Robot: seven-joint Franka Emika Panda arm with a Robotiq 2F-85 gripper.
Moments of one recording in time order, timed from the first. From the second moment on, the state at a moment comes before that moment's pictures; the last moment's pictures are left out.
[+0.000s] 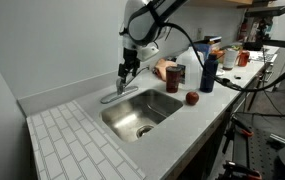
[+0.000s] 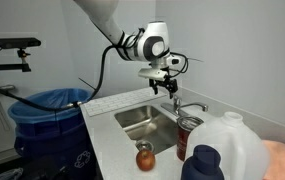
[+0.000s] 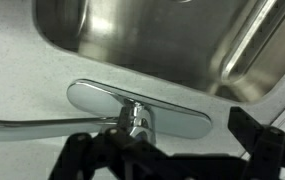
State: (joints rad) arm 0.03 0.40 0.01 -1.82 -0.04 2.46 -0.01
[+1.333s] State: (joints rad) arm 0.04 0.39 -0.02 -1.80 -0.15 2.55 0.01
